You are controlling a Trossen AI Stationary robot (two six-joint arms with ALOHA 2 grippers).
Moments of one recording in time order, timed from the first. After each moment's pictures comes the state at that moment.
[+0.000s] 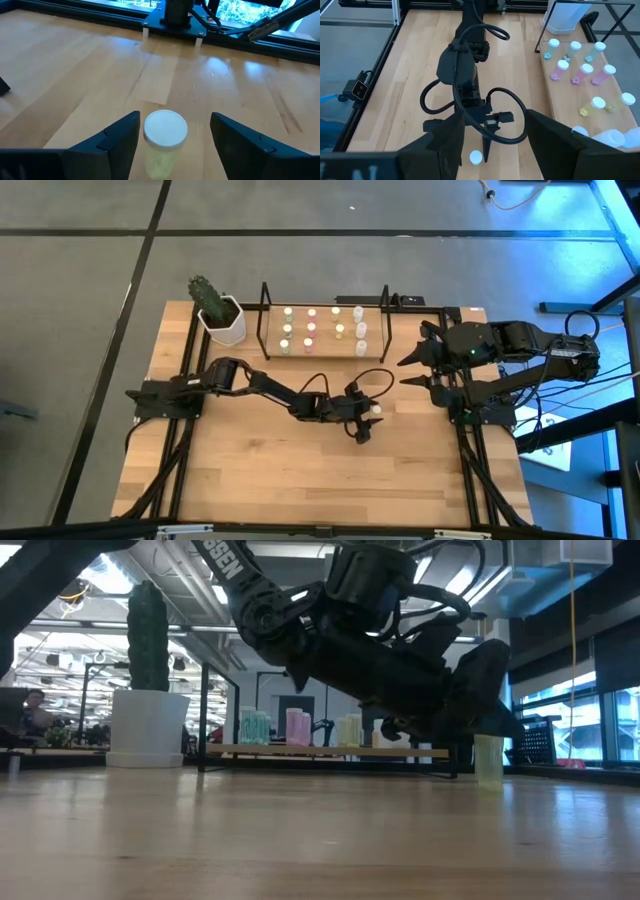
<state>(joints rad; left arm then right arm) -0.12 2.32 1.43 0.55 -0.28 -0.23 0.09 0.98 1.29 -0.95 0.03 0.02</state>
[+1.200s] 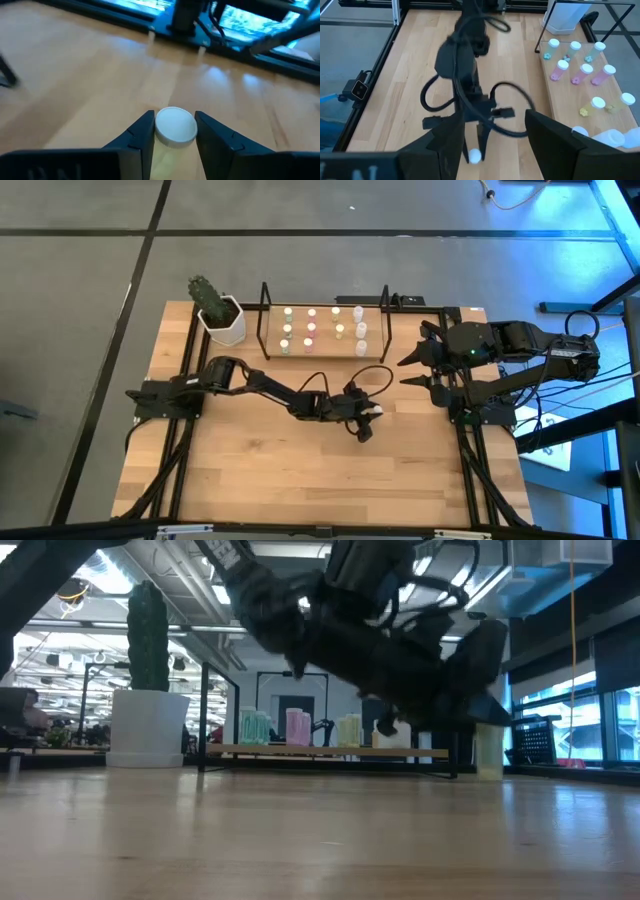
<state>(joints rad) -0.12 2.28 1.42 0.52 -0.30 -0.33 0.09 0.98 1.29 -0.95 0.03 0.02</state>
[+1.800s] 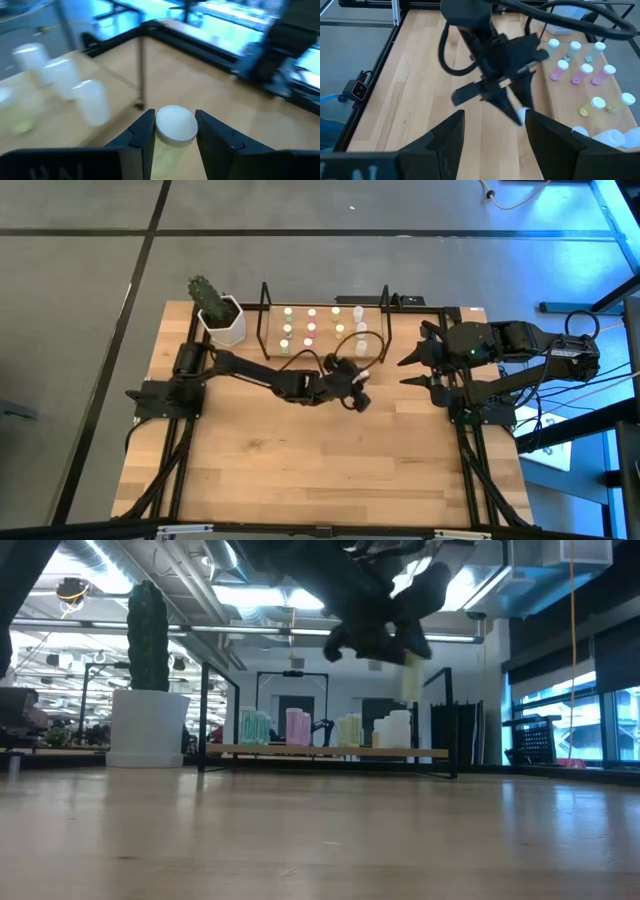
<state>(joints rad) -0.07 2.00 1.42 0.11 -0.61 -0.43 0.09 0.98 1.29 -0.94 0.03 0.02</state>
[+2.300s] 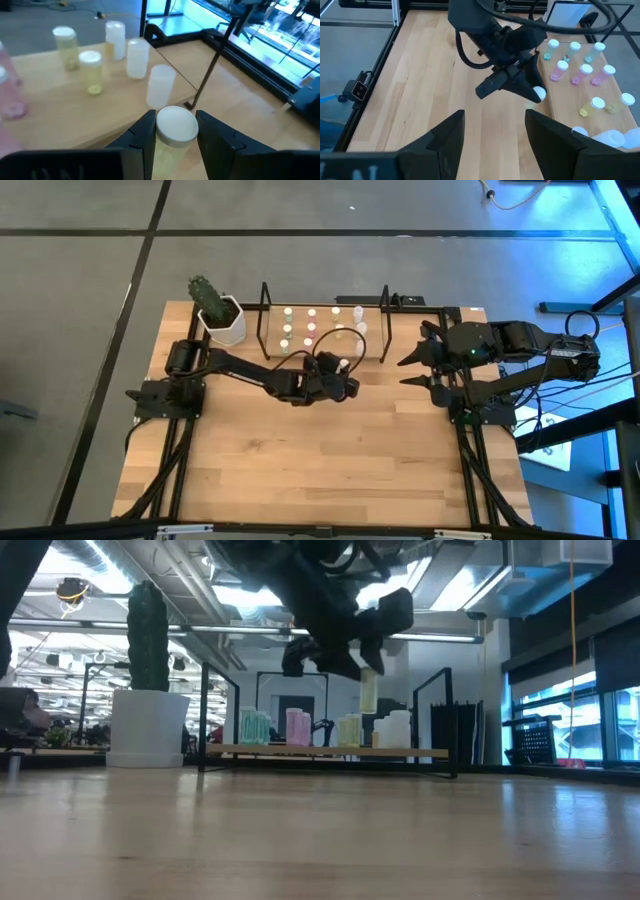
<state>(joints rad) -0.07 1.94 1.32 0.02 -0.84 -0.77 0.09 0.98 1.29 -0.94 0.03 0.02</state>
